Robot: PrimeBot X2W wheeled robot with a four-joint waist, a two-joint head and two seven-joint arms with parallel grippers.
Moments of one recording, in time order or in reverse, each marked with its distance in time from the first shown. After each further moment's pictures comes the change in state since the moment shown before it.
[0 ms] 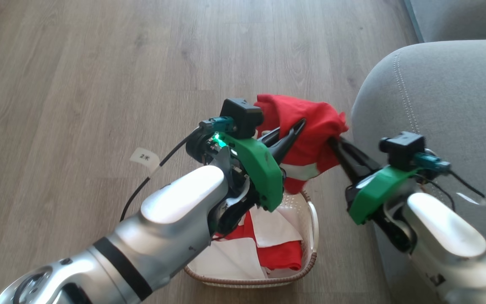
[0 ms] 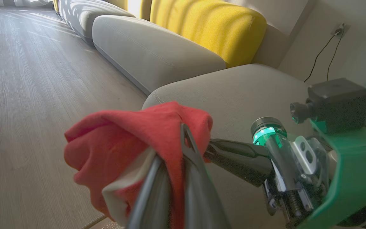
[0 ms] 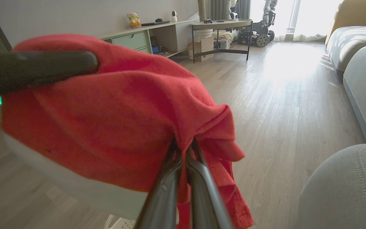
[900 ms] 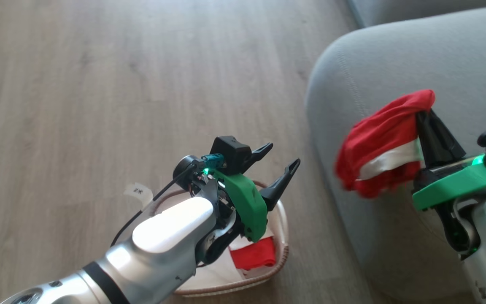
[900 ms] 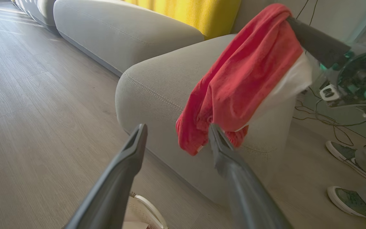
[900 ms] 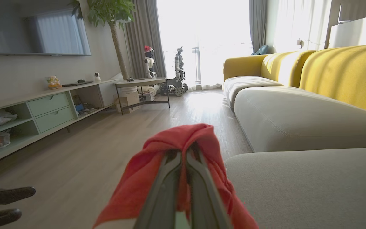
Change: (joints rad) left arm 0.091 0.076 -0.068 -0.033 0.045 0.035 -0.048; right arm 0.231 -0.023 -0.495 -0.295 -0.134 0.000 0.000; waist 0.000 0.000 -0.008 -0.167
